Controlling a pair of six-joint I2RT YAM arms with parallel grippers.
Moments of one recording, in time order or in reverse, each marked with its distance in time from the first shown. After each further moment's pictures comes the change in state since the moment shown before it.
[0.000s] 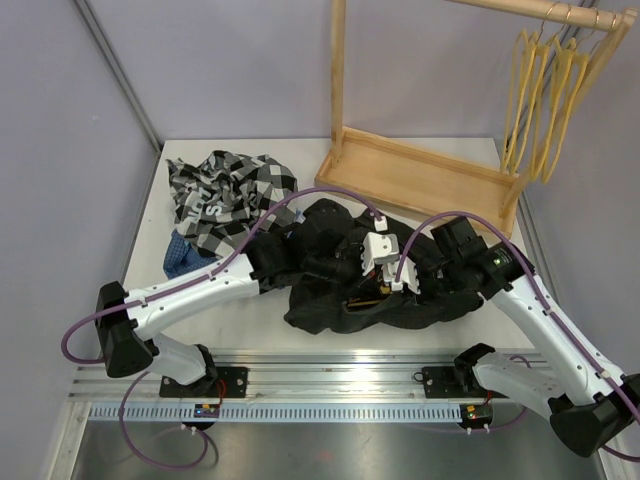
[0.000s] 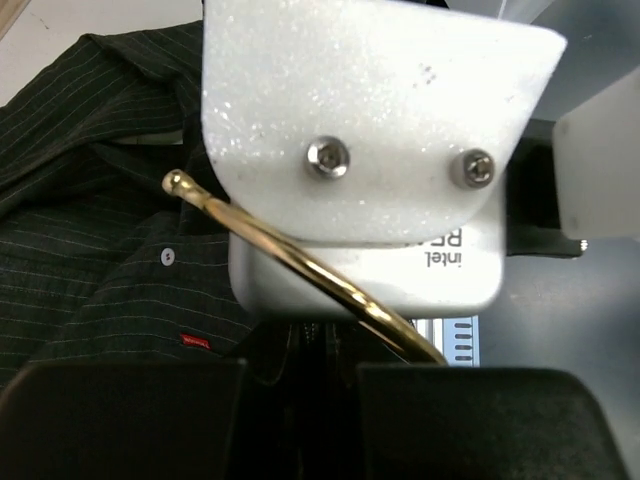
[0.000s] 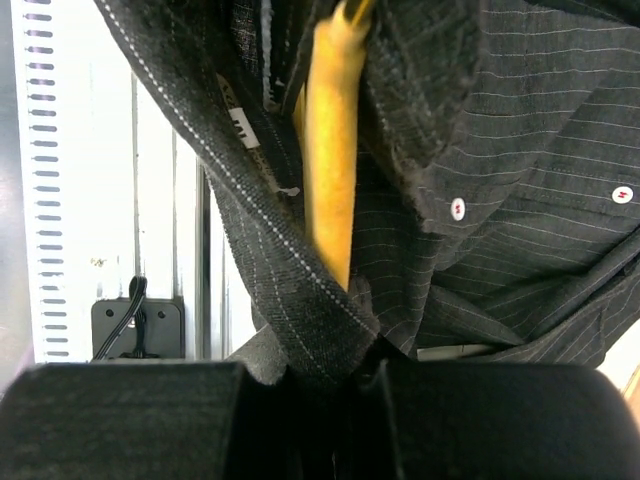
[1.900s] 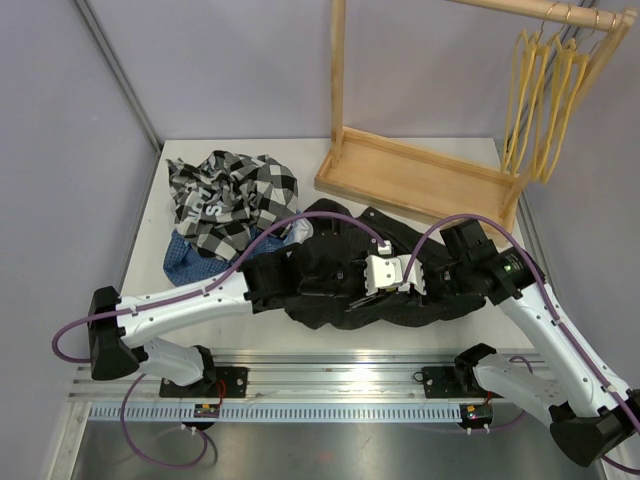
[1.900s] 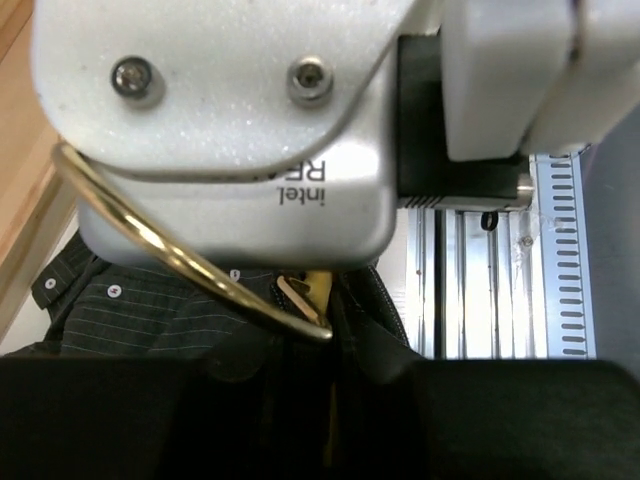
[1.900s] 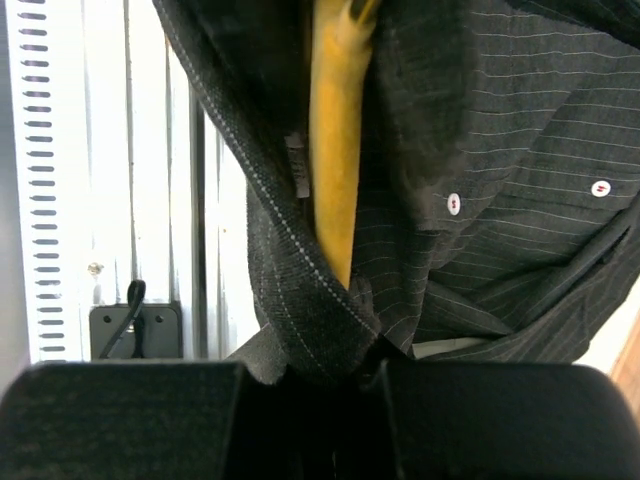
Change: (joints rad) left arm -0.126 -0.066 -0.089 0.129 -0.268 0.171; right arm -0.036 -0.053 0.002 -0.002 -0.015 -0.001
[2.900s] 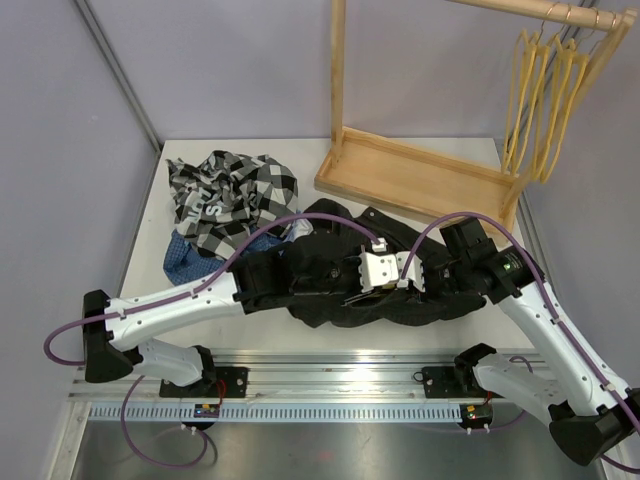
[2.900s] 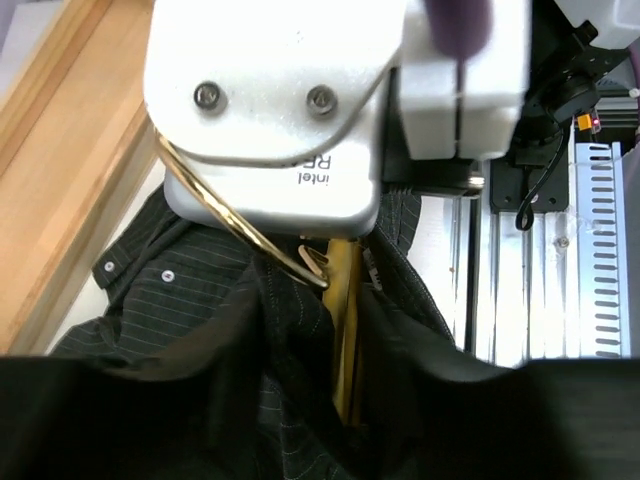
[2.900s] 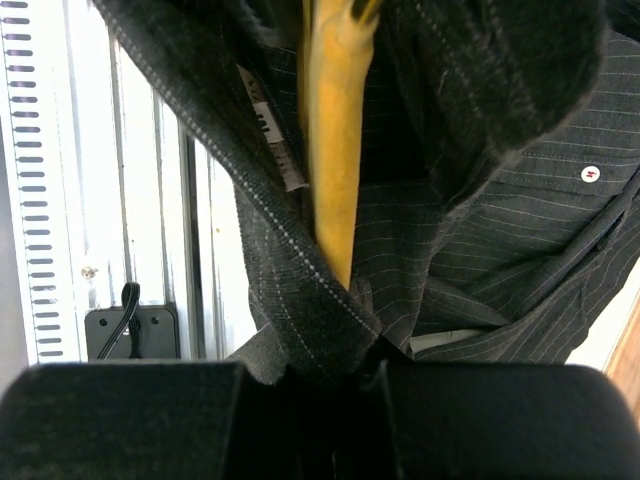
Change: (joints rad) left arm -0.008 -0.037 0.037 -0.052 -0.092 0.036; right arm -0.003 0.008 0.004 0.011 0.016 0.031
